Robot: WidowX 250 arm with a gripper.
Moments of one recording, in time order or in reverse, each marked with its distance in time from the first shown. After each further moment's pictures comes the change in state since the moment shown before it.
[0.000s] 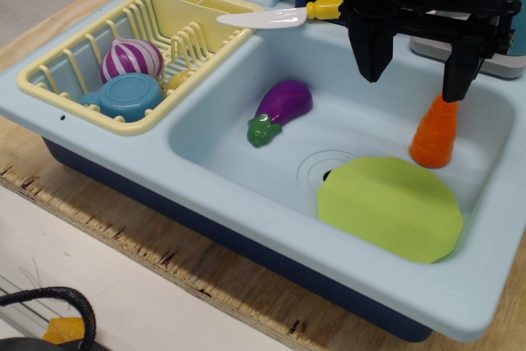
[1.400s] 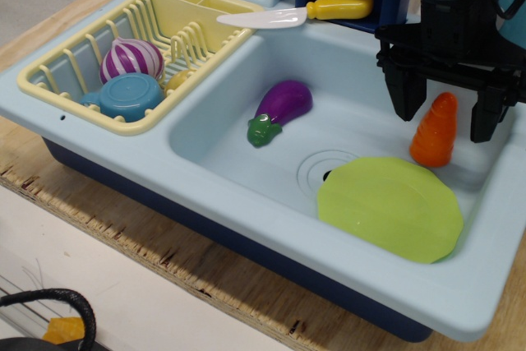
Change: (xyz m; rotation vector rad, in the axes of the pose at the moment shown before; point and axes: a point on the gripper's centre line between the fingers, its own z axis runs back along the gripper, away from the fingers) arm 0.014 -0.016 -0.048 -0.059 0.010 -0.060
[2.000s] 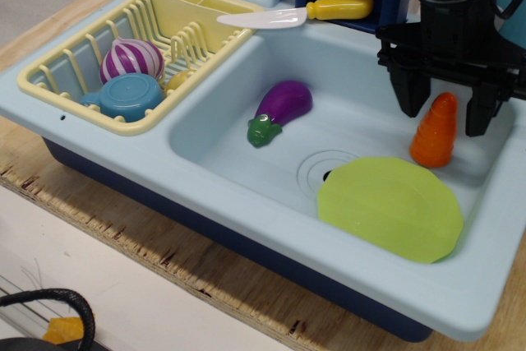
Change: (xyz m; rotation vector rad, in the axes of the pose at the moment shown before) arm 0.008 0.003 -0.007 0.003 -0.046 0.014
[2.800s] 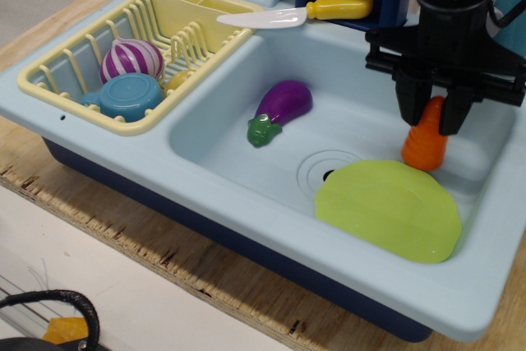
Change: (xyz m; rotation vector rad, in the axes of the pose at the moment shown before) arm -0.010 -0.001 0.024 0.138 0.000 0.092
